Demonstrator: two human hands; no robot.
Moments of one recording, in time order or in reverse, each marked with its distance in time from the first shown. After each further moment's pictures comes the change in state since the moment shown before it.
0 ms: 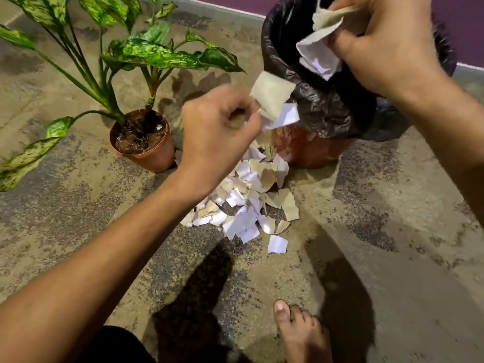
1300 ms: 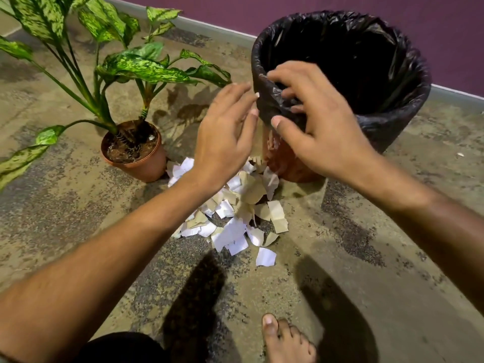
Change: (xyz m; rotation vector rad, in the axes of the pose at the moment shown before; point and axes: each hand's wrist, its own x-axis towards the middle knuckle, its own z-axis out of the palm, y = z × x) left_hand 0.011 -0.011 0.042 0.081 -0.051 0.028; right_hand 0.118 -0.073 -0.211 0.246 0.495 -0.672
